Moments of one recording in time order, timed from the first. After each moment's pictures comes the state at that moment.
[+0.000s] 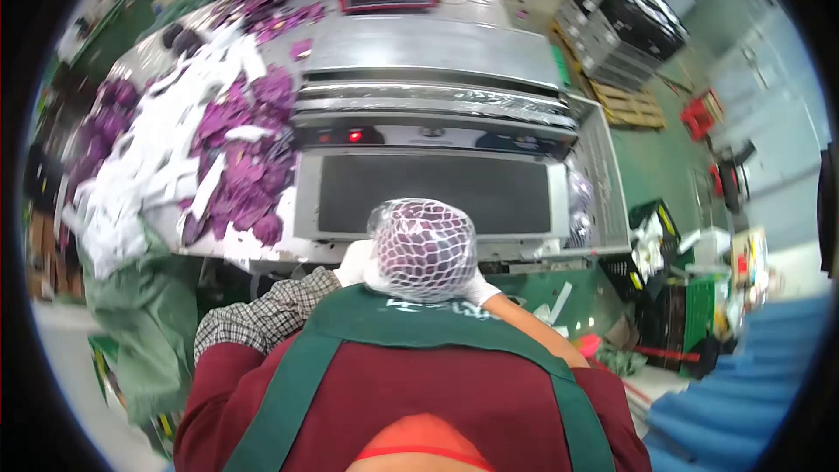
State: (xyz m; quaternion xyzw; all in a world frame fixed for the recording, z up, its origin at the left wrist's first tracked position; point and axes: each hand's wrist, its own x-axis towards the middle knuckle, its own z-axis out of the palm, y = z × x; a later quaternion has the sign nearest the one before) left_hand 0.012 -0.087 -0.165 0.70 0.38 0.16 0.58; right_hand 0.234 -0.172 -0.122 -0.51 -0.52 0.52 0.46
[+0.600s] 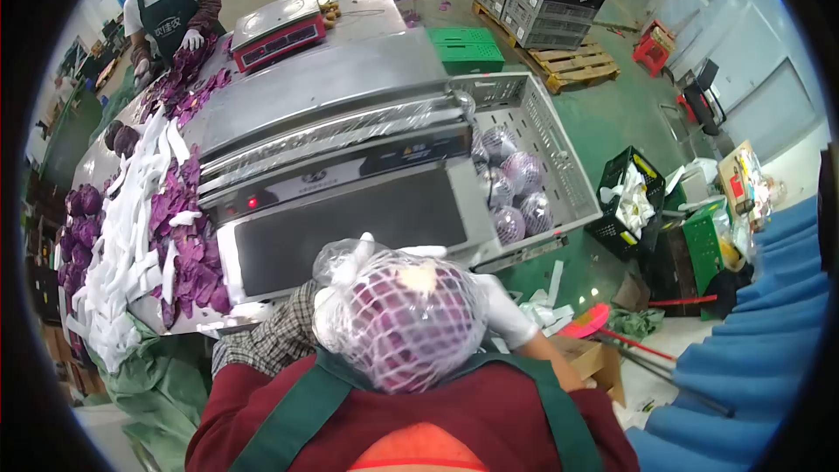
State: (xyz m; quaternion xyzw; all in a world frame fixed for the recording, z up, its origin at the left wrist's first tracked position) left_hand 0.184 -0.117 0.009 0.10 0.13 0.13 0.98; right_hand 0.349 -0.227 0.014 -0.54 -0.23 0.66 0.46
